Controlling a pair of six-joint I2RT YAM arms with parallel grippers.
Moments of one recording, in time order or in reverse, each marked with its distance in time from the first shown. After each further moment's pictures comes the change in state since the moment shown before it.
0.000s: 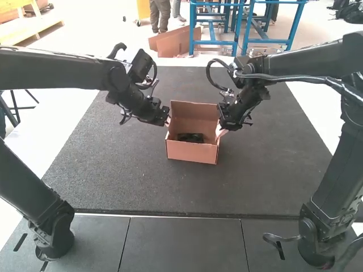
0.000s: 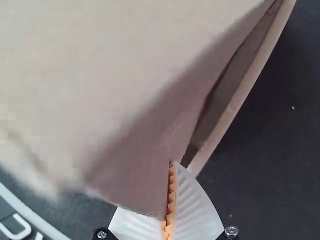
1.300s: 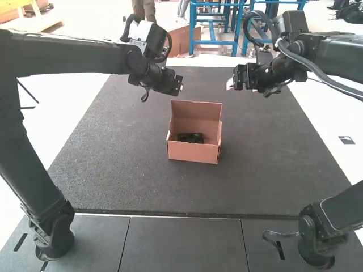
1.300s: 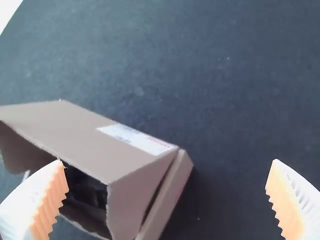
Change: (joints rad) left arm -0.048 0.159 0.234 0.211 -0.230 0.034; right arm -0.130 -0.365 -0.058 0.219 0.135 -0.032
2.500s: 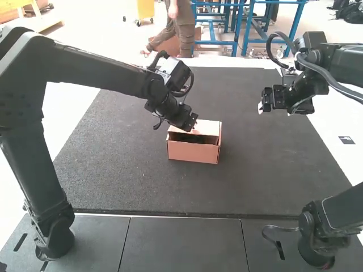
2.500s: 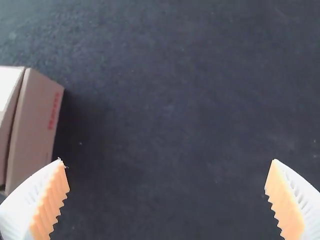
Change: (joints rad) left arm -0.135 0.105 -0.111 -0.034 0.058 -0.012; right arm -0.202 -0.025 -0.088 -0.183 0.122 -0.068
